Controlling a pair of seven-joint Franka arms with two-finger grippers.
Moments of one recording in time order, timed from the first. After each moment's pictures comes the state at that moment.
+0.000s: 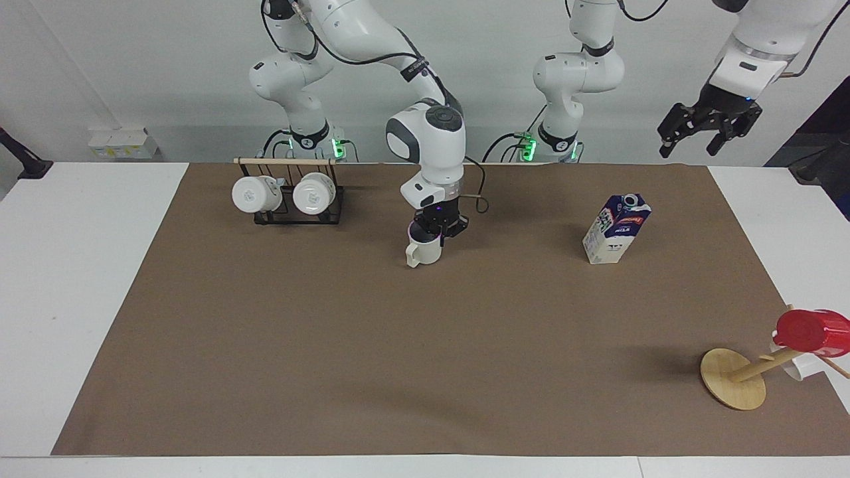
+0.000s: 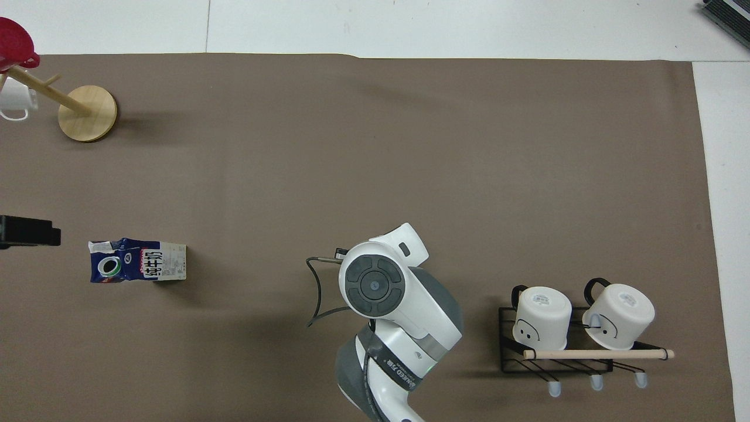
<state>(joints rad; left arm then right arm) -0.05 -0.24 0.03 -1.83 0.00 1.61 0.00 0.76 0.28 -0.06 -1.97 -0.08 2.36 0.99</state>
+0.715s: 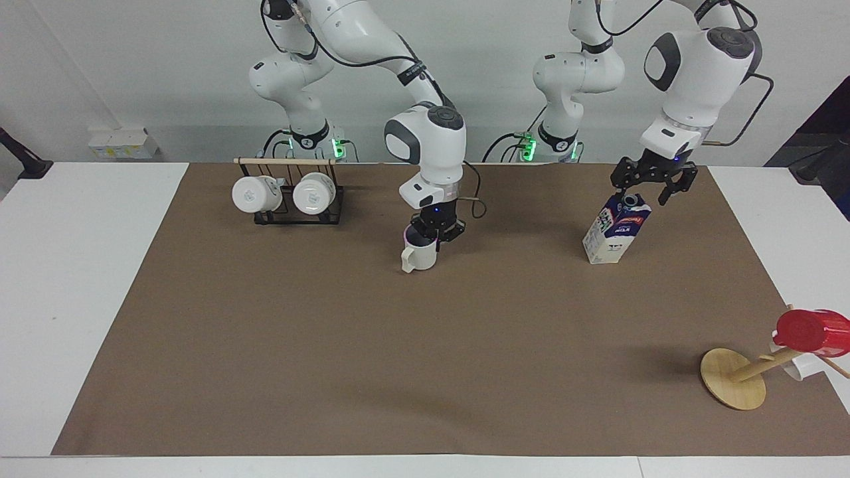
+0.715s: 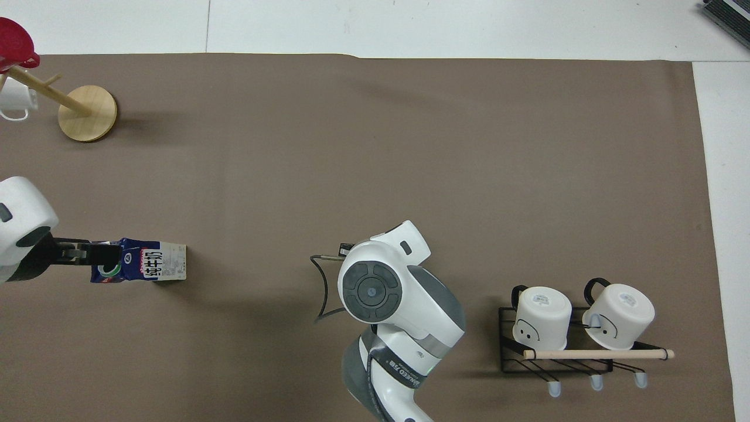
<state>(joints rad) -0.07 -0.31 0.03 -2.26 0.00 2.08 0.13 0.76 0.28 -0.06 -1.98 -0.18 2.38 1.05</state>
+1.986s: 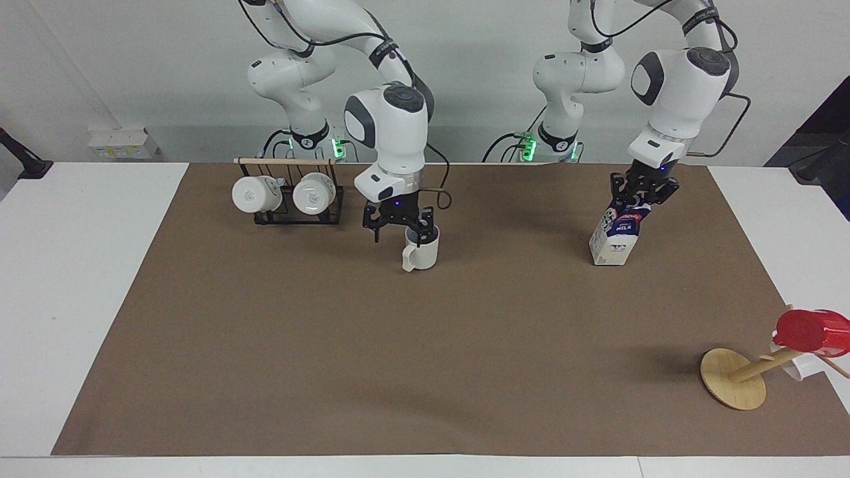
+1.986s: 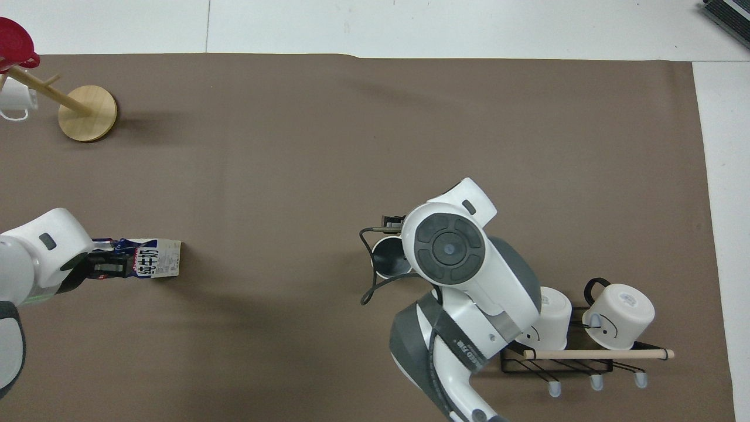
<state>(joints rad) -0.07 -0.34 0.04 -2.36 0.00 2.16 0.15 0.60 0.11 -0.07 -1.96 -0.18 2.18 0.73</state>
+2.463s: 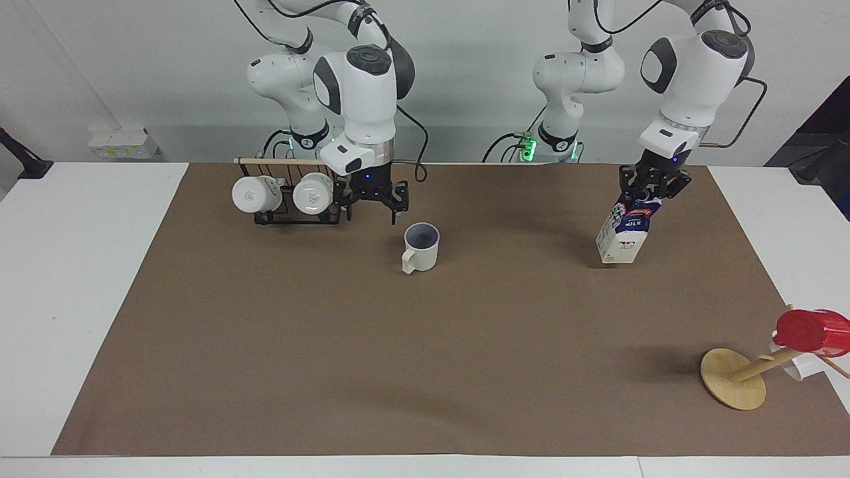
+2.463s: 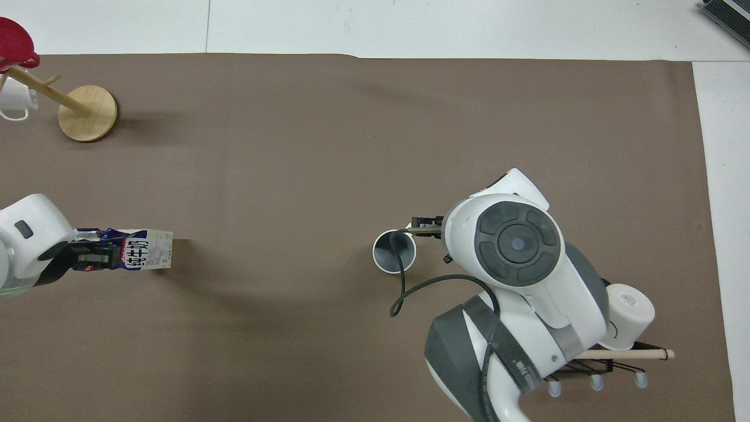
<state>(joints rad) -0.07 -0.33 0.04 -2.28 -0.01 2.09 0.13 0.53 -0.01 -0.07 -1.95 -0.15 2.02 0.61</state>
